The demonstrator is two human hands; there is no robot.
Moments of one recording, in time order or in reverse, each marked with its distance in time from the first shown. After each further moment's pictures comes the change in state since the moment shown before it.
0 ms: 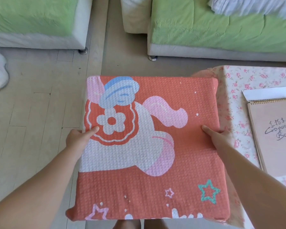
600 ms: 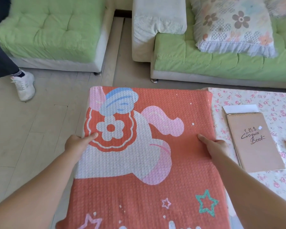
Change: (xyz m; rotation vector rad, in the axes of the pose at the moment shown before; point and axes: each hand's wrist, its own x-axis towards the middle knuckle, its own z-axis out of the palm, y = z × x) left_hand -0.109 0.009 -0.099 -0.076 -0.021 0.065; right_hand -0.131 -0.010 -0.075 0.128 -0.046 -0.047
